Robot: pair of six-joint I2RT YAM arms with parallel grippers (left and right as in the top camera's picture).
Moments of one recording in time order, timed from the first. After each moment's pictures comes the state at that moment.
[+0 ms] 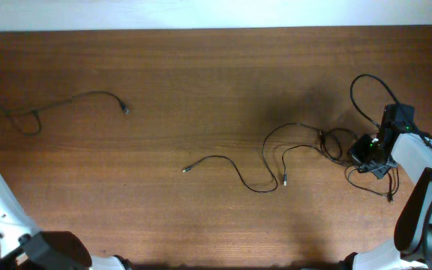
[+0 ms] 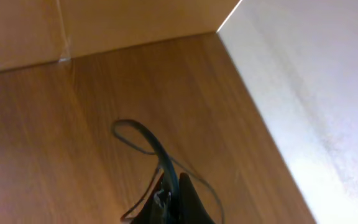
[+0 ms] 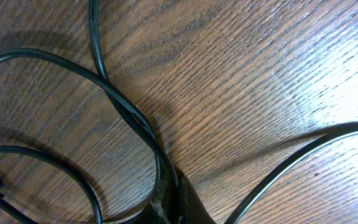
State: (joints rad) left arm 0.64 1.63 1.80 -0.87 -0.08 -0.57; right arm -0.32 1.76 0.96 -0.61 -0.07 0.49
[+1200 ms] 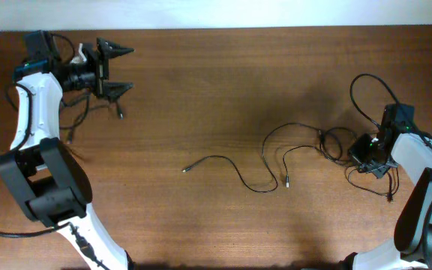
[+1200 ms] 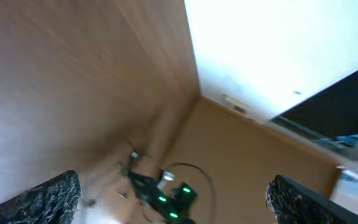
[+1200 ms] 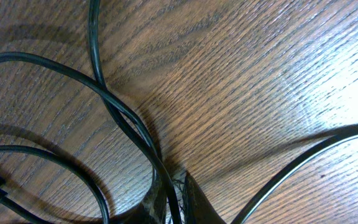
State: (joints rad) left arm 0.32 2.09 1.80 -0.84 1.11 -0.80; right arm -0.32 1.76 0.96 -0.61 -0.08 0.49
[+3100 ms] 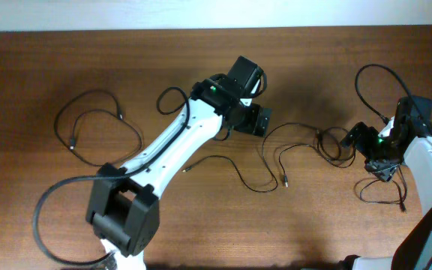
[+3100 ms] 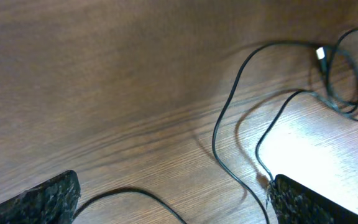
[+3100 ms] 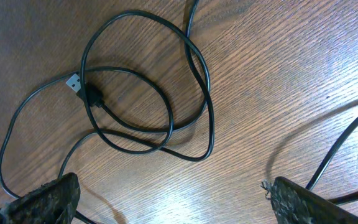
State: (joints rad) left arm -0.62 1.95 1.69 -0.90 0.07 -0.30; right arm -0.32 1.57 1.04 -0.85 -0.23 0.44
